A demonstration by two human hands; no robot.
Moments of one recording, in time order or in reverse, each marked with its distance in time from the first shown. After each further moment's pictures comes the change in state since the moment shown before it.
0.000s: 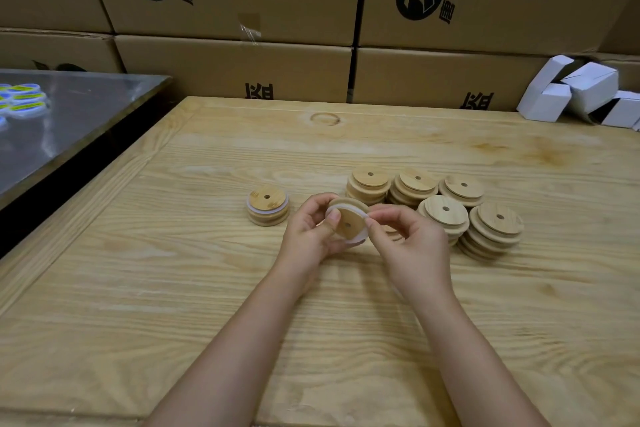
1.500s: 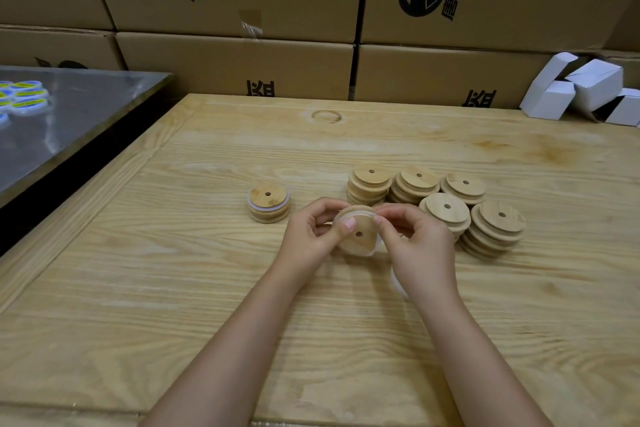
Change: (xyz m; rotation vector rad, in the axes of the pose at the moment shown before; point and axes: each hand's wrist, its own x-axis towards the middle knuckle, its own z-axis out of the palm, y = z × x) left_hand -0.002 0.000 -0.008 0.397 -0.088 0.206; right_hand 0.002 0.002 -0.004 -0.110 0.029 -0.008
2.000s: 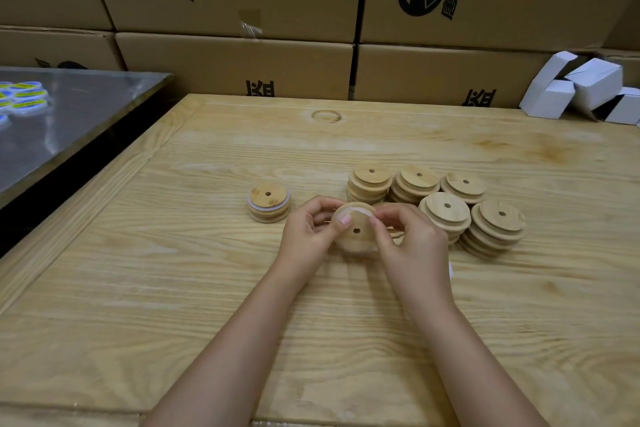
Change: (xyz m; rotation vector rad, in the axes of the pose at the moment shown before) left_hand 0.002 -0.001 0.002 -0.049 0.084 -0.055; right_hand -0.004 0.002 0.005 -0.204 0.073 -0.217
